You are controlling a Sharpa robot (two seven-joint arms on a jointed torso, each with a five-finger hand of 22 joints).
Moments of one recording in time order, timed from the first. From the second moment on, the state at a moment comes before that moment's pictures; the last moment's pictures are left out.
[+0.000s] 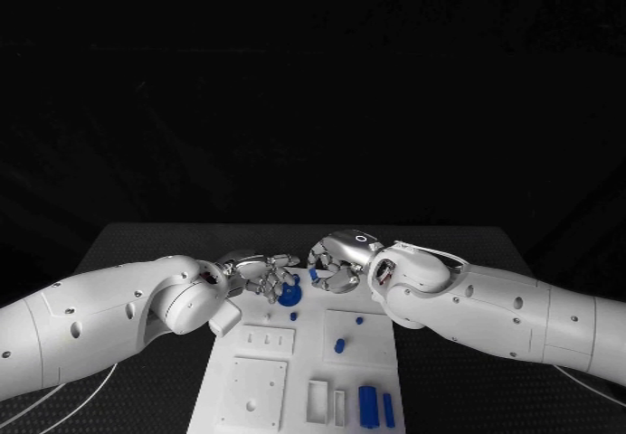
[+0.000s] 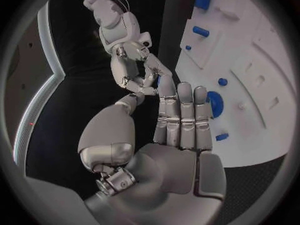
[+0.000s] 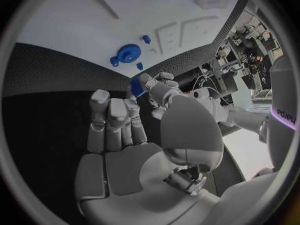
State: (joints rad) left arm 1.34 -0.70 -0.19 1.39 -0.29 -0.10 -0.13; left_hand 0.81 -0.11 0.35 0.07 0.63 1.11 0.04 0.43 0.61 1.36 -0.06 0.57 0.55 1.10 -0.07 0.92 0.83 0.05 0.85 -0.11 0.75 1.31; right arm 1.20 -0.64 -0.02 1.42 -1.64 -0.33 -0.12; right_hand 1.11 -0.15 0.71 -0.16 0.05 1.03 0.06 0.37 0.43 1.08 -0.03 1.25 1.08 1.31 -0.13 1.24 1.06 0.22 1.15 -0.06 1.04 1.31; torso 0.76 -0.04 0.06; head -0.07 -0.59
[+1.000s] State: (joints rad) left arm 1.35 -0.68 -0.20 1.39 -0.37 -0.09 -0.17; left_hand 0.61 -0.14 0.53 -0.17 0.53 1.12 0.04 0.41 0.70 1.29 -0.05 0.66 0.58 1.06 -0.07 0.98 0.75 0.03 0.82 -0.10 0.79 1.30; right arm 1.20 -0.61 -0.03 1.45 -1.66 -0.31 -0.14; right_hand 1.10 -0.16 0.73 -0.16 0.05 1.03 0.06 0.37 0.43 1.09 -0.03 1.25 1.09 1.31 -0.13 1.24 1.06 0.22 1.15 -0.05 1.04 1.31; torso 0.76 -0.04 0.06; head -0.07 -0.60
